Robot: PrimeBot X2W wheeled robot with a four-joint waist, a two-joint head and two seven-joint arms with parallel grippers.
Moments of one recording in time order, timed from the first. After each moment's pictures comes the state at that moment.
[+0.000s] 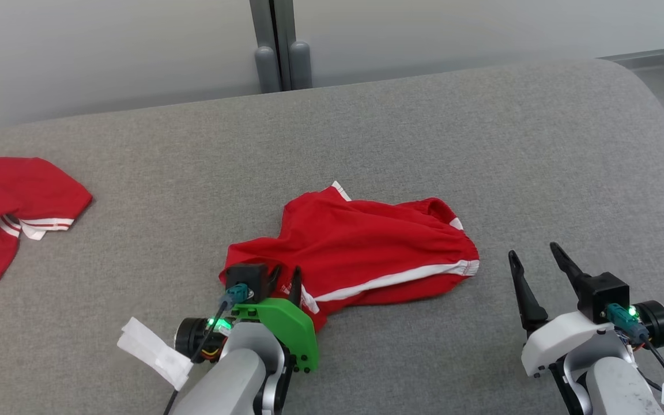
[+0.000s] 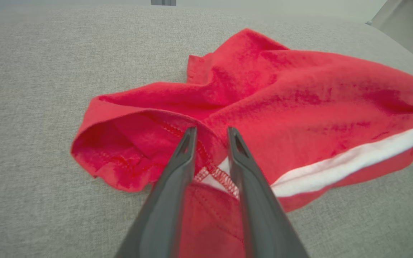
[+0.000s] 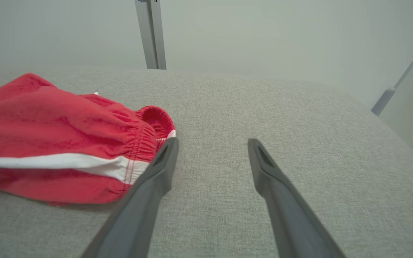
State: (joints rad) left arm -0.43 0.05 -0.71 0.67 -0.66 0.18 -0.11; right arm -0.18 -0.05 -0.04 0.37 0.00 0.13 -0.23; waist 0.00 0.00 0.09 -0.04
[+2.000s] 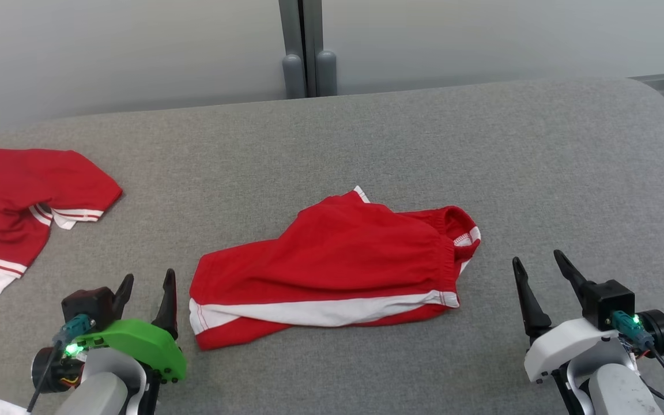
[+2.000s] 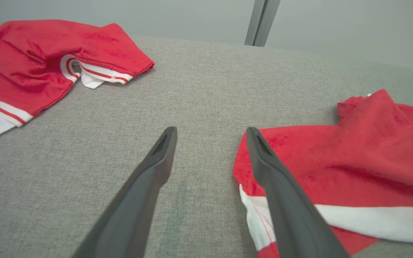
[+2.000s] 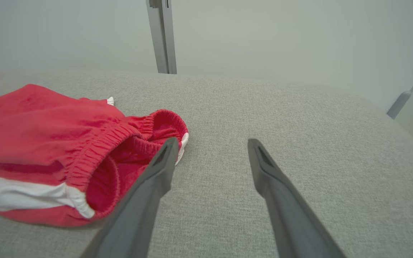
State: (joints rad) left arm -0.34 0.40 -0.64 0.57 -0.86 0.12 -0.26; right arm -0.17 -0.05 -0.05 0.39 0.02 0.13 -0.25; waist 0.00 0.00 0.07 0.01
